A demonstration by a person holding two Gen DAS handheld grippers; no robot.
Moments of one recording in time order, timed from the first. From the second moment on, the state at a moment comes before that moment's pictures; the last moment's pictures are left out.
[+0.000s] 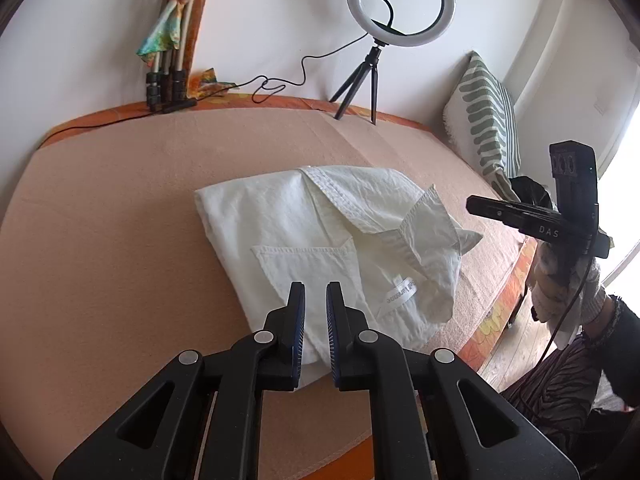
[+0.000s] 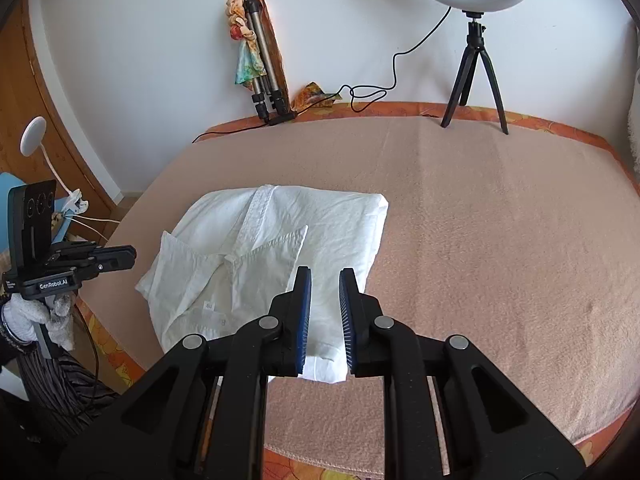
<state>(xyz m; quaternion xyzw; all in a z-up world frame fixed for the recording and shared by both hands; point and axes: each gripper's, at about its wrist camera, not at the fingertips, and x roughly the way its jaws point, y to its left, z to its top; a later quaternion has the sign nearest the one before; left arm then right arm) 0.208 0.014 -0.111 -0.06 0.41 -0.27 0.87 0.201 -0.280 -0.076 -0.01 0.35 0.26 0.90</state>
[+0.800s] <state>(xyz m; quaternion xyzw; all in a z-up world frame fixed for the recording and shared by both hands) 0.242 0.005 -0.099 -0.09 0.41 -0.29 0.86 0.247 -0.278 -0.053 0.00 0.38 0.29 0.88</state>
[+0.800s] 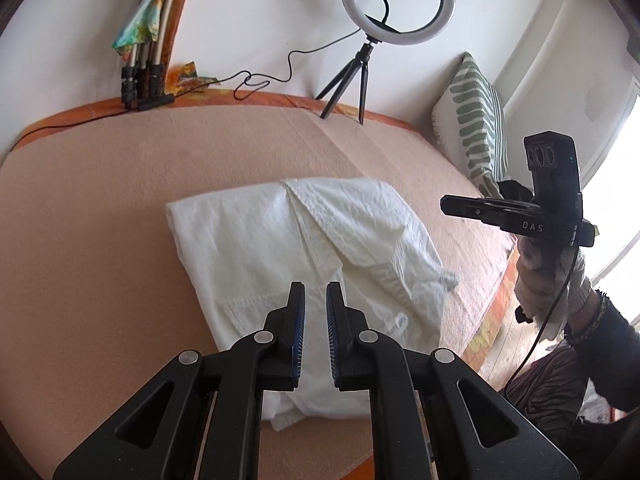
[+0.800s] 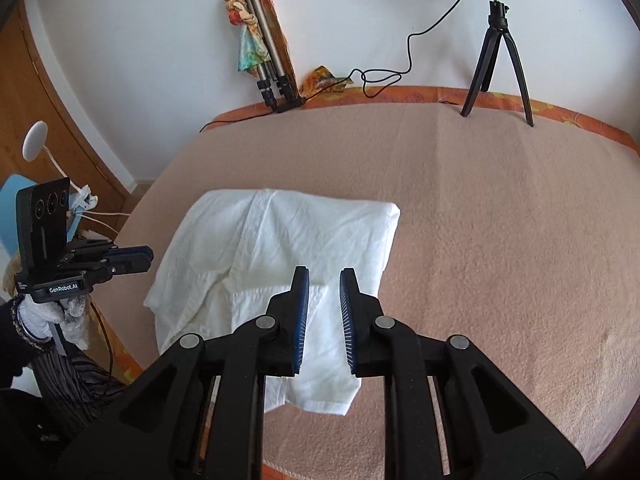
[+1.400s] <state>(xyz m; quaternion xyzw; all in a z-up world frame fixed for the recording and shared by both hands) 0.341 -0.019 -0.158 -0.10 0.47 -0.24 0.85 0.353 -0.190 -0.107 -0.03 0.44 0.33 0.83</state>
